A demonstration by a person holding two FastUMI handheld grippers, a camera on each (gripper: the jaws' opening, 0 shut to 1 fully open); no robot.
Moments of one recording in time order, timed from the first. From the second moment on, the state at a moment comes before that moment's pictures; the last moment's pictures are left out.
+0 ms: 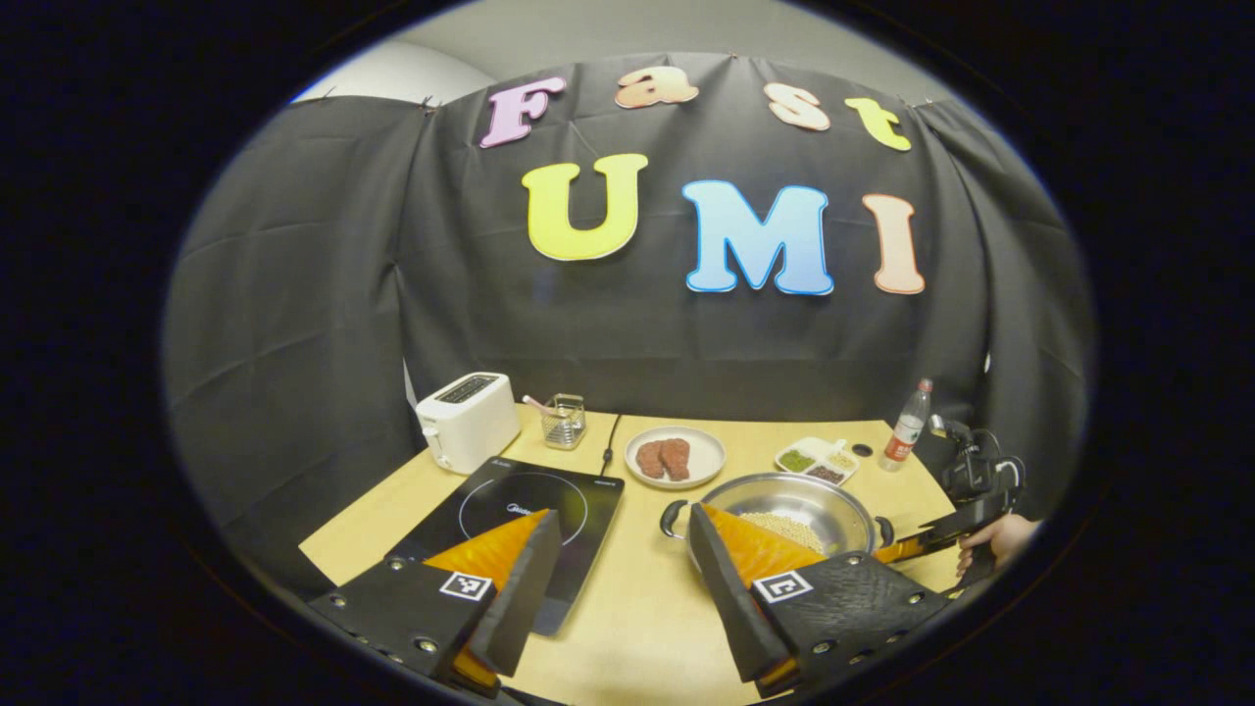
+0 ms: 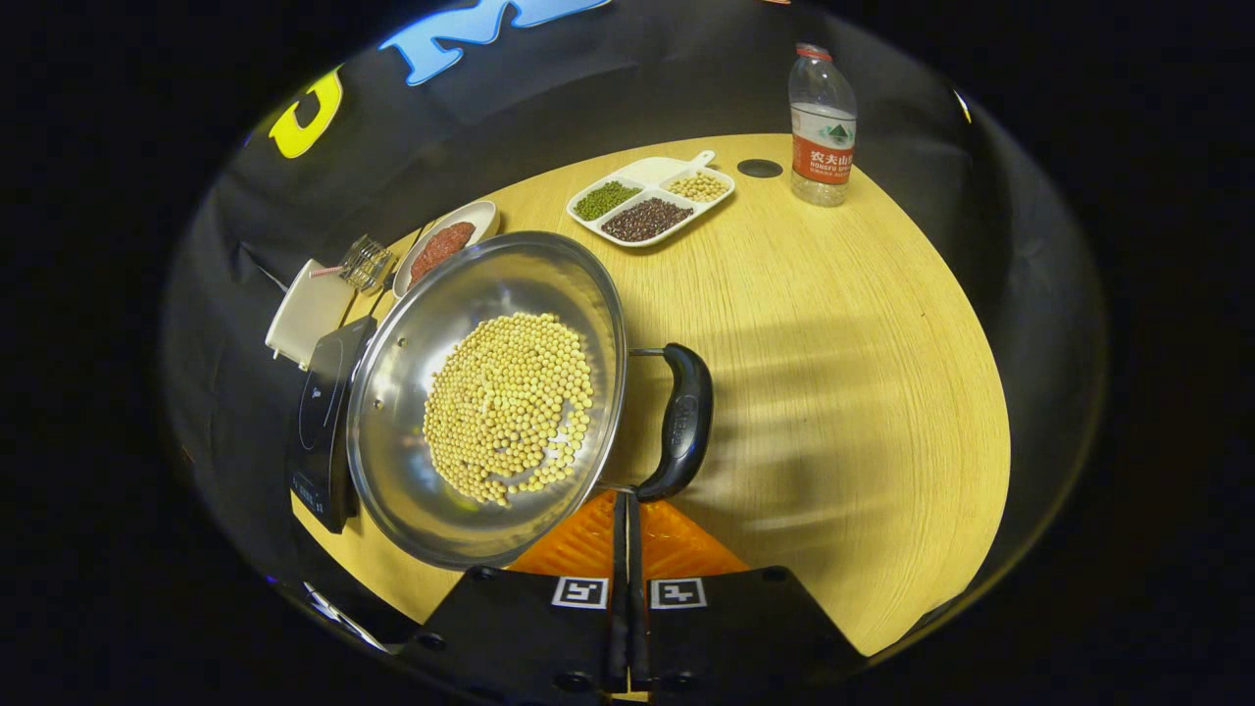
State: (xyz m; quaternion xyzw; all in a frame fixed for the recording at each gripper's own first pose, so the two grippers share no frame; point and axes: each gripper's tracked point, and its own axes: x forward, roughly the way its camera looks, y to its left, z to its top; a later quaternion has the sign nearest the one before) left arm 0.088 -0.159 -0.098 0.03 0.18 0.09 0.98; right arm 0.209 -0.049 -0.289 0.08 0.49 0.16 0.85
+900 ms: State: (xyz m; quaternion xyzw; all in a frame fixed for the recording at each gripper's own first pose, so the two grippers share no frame) left arm 0.108 -0.155 -0.123 0.00 0.21 0.08 0.97; right arm 0.242 -0.083 -0.265 0.10 0.44 0.09 0.89
